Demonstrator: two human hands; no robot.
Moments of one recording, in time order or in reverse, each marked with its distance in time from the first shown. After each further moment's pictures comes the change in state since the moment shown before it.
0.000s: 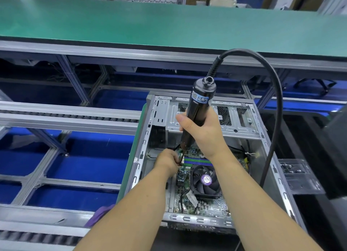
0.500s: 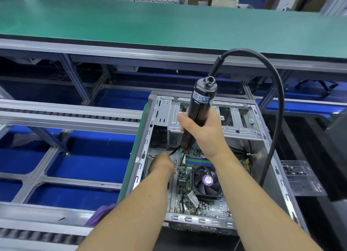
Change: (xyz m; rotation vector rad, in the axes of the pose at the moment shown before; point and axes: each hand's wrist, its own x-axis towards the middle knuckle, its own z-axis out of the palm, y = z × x) left_hand -0.001 -0.005 -0.002 0.236 0.026 -0.247; right_hand 0.001 0.000 0.003 -0.020 0.015 0.034
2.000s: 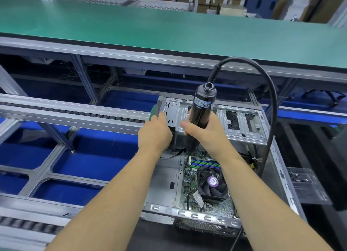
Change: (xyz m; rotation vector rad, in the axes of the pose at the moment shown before) left_hand -0.007 -0.003 -0.087 0.127 0.669 0.345; right_hand 0.006 0.004 0.004 -0.072 -0.163 0.026
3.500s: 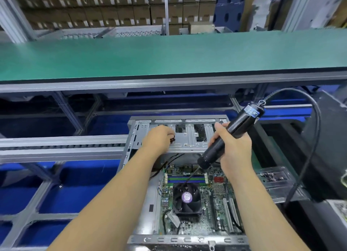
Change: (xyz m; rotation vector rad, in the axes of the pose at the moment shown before) left_hand 0.043 0.095 -0.007 -0.214 -0.334 0.188; right_hand -0.039 0.008 -0.109 0.557 0.672 0.054
